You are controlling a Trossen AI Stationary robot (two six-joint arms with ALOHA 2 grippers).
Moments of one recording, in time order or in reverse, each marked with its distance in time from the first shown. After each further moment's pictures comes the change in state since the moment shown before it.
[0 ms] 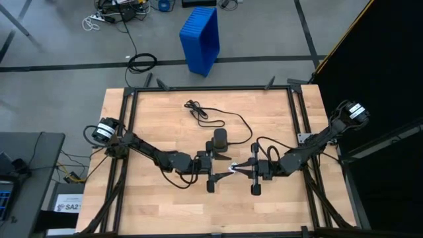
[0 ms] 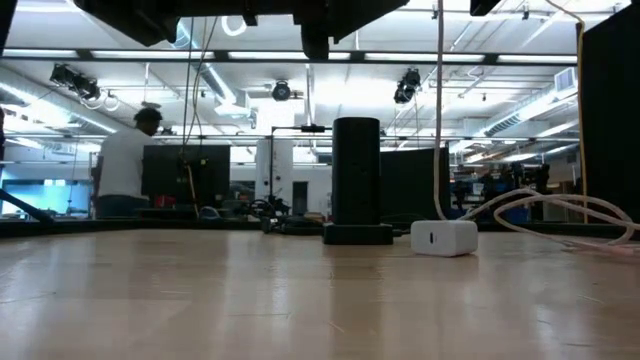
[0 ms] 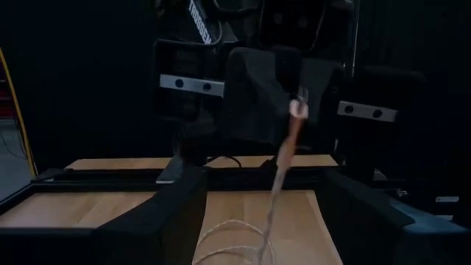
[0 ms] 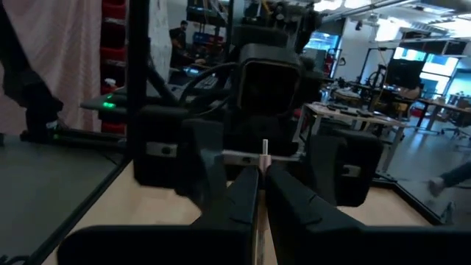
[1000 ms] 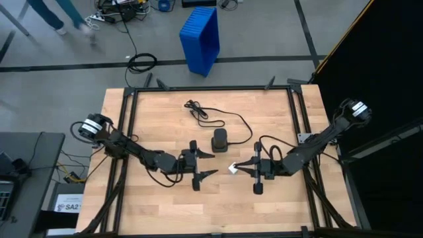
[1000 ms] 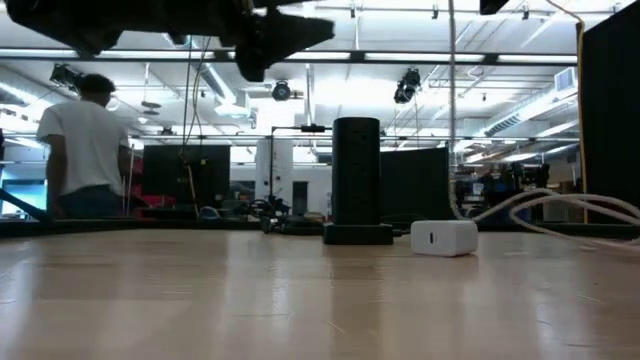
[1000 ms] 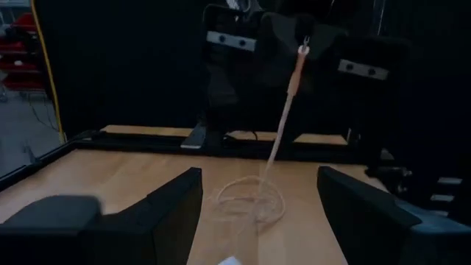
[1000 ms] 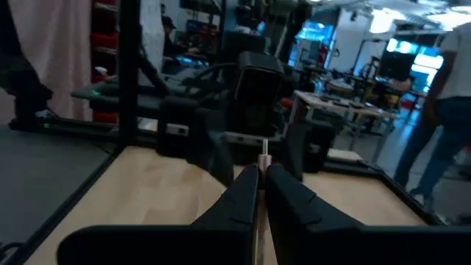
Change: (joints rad) left arm -0.053 -0.134 -0.212 0.015 -0.130 -0.069; right arm 0.033 -0.034 0.000 -0.078 0.032 -0.004
